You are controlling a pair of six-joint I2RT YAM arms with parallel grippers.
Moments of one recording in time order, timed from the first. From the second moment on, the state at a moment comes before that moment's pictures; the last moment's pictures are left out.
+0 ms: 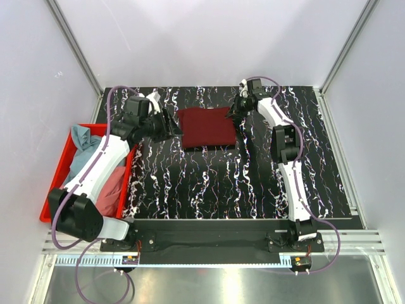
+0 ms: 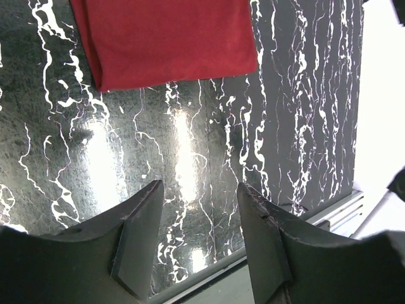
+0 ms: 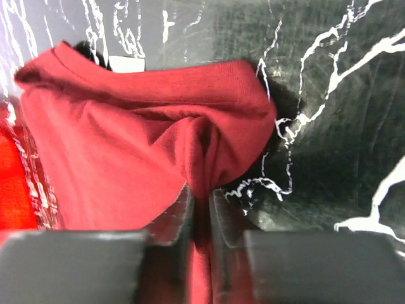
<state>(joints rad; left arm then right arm) -0.30 1.38 1.24 -0.58 0.33 -0.57 0.20 2.68 2.40 -0.62 -0.52 0.43</state>
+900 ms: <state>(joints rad) -0.30 1.34 1.12 -0.71 0.33 -0.55 -0.14 2.54 2.56 -0.85 -0.35 -0.14</state>
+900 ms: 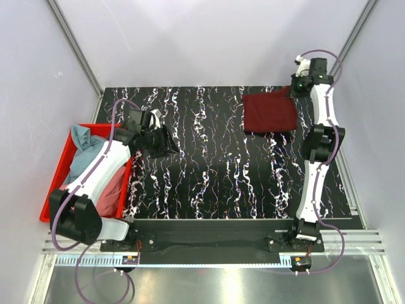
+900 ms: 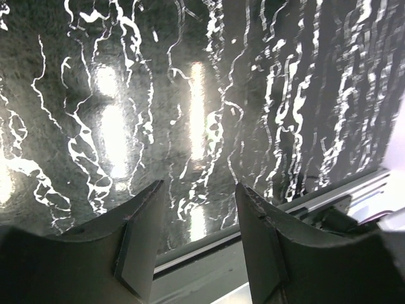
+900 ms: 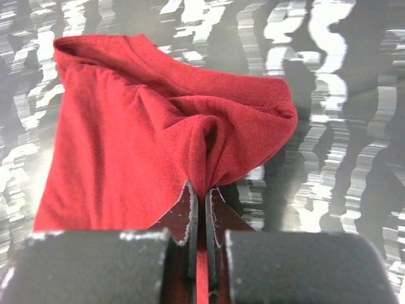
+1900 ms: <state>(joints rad) -0.31 1.50 1.20 -0.74 0.33 -0.49 -0.27 2.78 2.62 -0.43 -0.14 -0.14</state>
